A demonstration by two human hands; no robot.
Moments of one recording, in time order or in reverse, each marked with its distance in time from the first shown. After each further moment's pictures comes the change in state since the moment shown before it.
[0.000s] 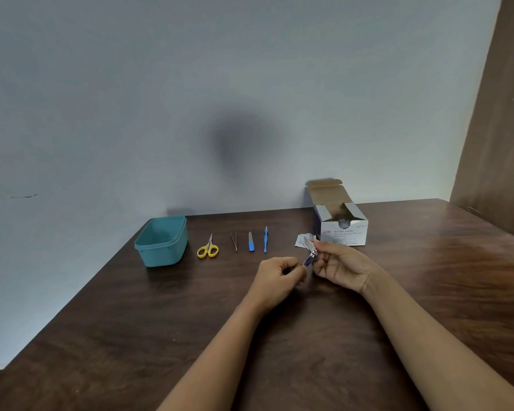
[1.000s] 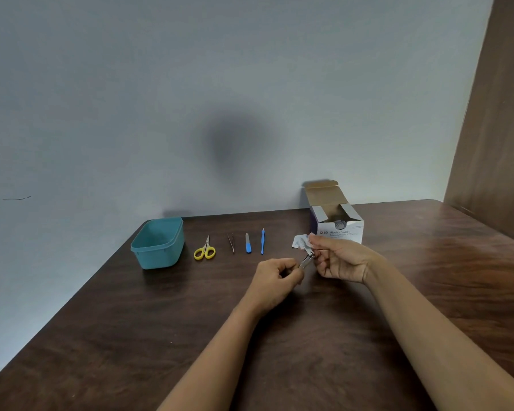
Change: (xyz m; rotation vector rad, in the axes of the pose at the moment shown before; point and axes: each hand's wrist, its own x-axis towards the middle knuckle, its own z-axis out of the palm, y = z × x) left_hand -0.003 0.003 -0.002 0.041 -0.019 0.038; right_hand -0.005 -0.019 0.008 -0.323 0.063 0.103
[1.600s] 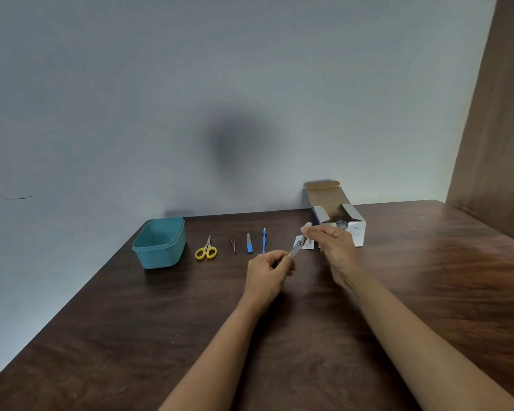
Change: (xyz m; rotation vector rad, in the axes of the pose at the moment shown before) left_hand 0.004 -0.005 -0.003 -0.113 0.208 -0.092; right_hand 0.011 0.015 0.026 -0.083 0.321 -0.603
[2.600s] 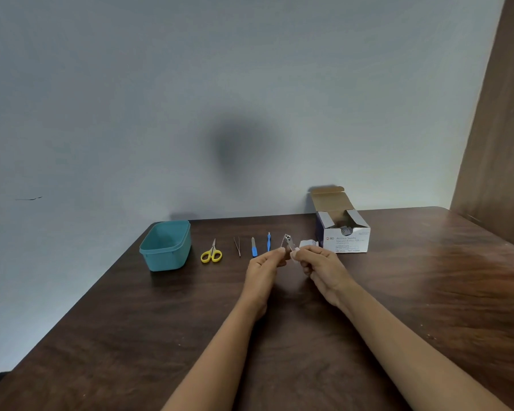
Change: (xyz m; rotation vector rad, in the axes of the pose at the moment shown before) left_hand 0.005 0.004 -0.008 -0.464 0.055 -0.218; right_hand -0.017 0.018 0.015 0.037 -0.224 0.132
